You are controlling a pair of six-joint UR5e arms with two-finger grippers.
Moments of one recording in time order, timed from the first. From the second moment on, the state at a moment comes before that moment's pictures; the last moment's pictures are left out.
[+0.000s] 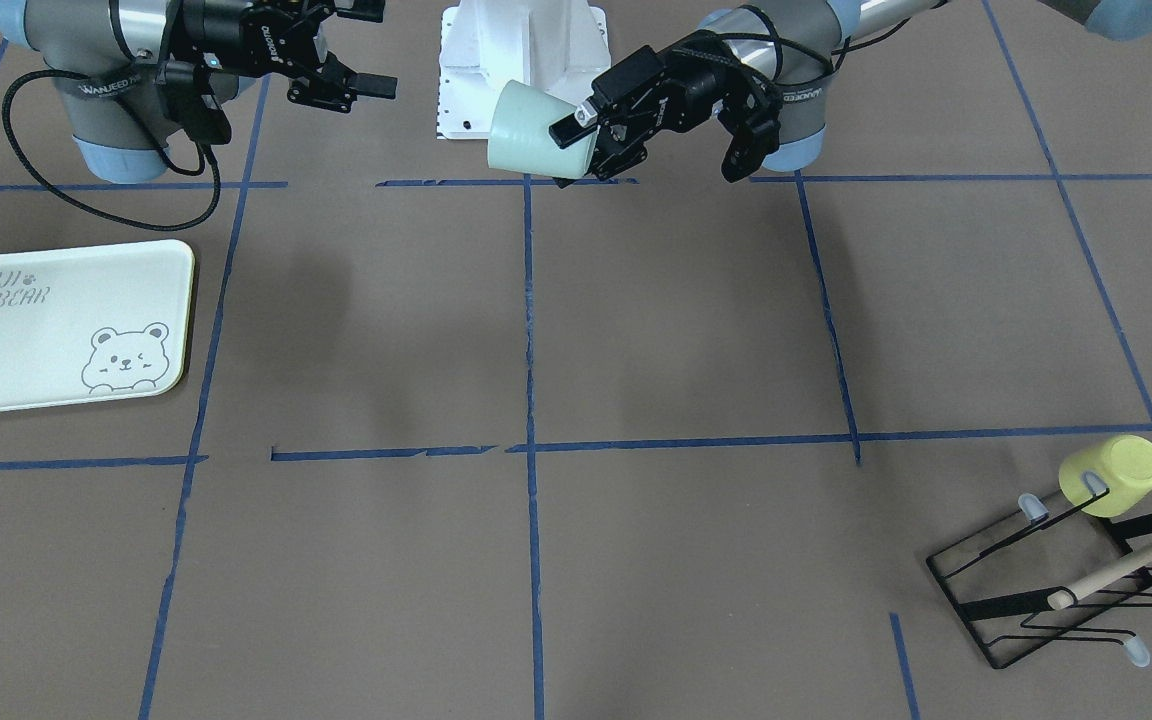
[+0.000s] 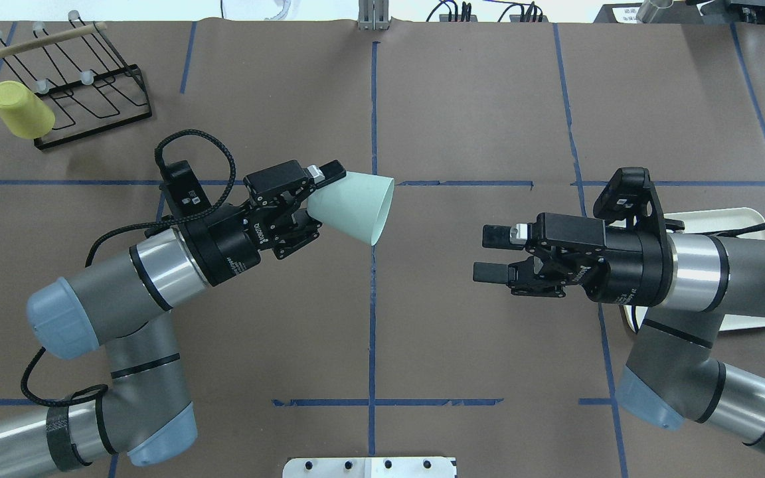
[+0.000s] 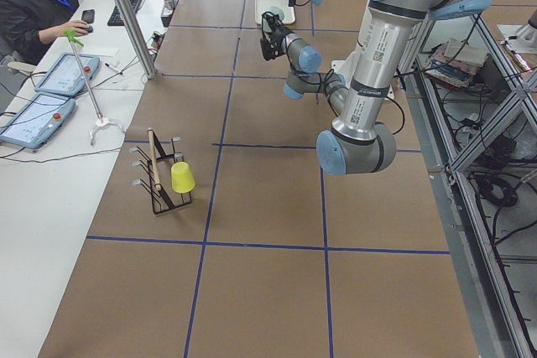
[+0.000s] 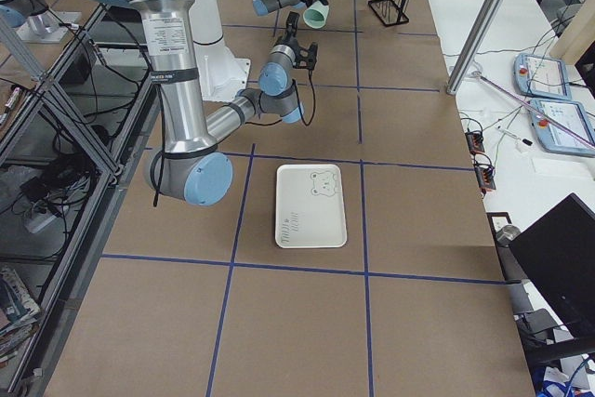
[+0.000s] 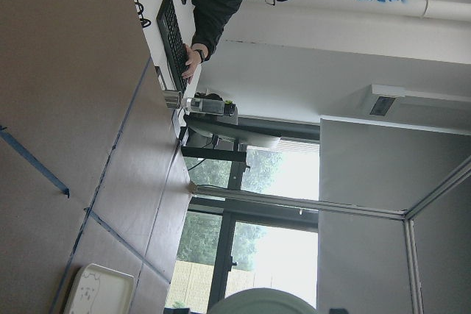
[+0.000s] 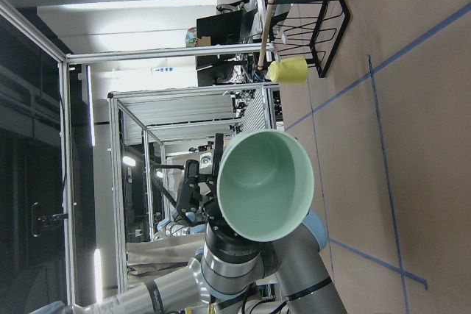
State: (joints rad) left arm -0.40 -2.01 -1.68 -3.19 -1.30 -1.98; right arm 0.53 -1.36 1.81 0.20 1.81 2.01
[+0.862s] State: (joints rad) left arm -0.40 -2.01 -1.64 -3.19 -1.27 -1.98; right arm 0.48 -1.21 1.78 -0.01 1.67 2.00
